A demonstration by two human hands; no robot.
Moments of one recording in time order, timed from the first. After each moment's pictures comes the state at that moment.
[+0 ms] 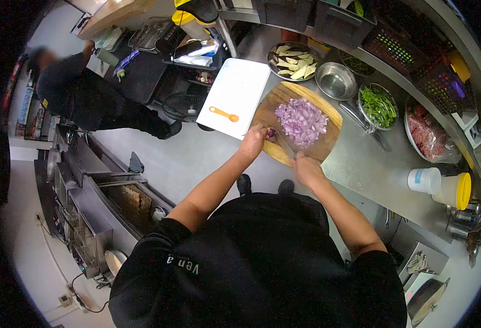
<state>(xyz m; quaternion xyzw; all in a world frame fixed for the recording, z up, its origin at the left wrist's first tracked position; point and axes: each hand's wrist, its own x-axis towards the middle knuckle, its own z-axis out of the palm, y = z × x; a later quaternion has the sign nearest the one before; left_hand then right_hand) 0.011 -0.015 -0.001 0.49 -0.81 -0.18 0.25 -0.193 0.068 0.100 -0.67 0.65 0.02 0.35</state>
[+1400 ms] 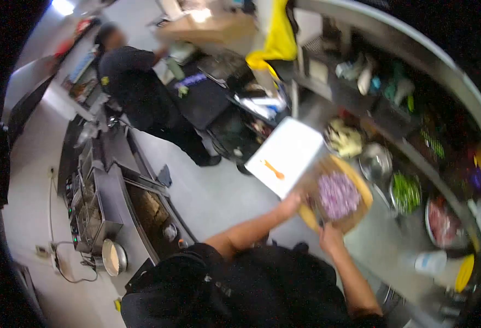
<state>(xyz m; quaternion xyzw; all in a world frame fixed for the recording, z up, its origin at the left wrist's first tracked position) 0.015 -0.015 -0.034 0.47 -0.78 -0.19 0.36 -0.201 0.071 0.048 -0.74 0.61 -0.04 0.28</state>
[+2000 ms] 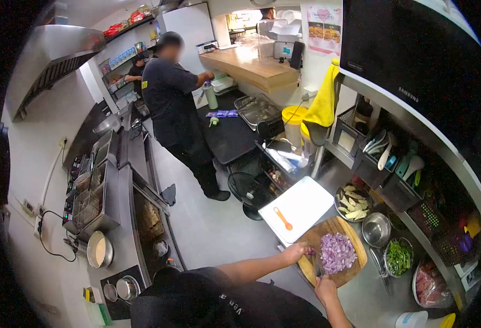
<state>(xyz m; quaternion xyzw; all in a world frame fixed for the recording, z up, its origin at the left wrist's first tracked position) 0.016 -0.007 -0.025 0.50 -0.77 -0.22 0.34 -0.192 0.070 0.095 -0.73 0.62 0.05 0.28</state>
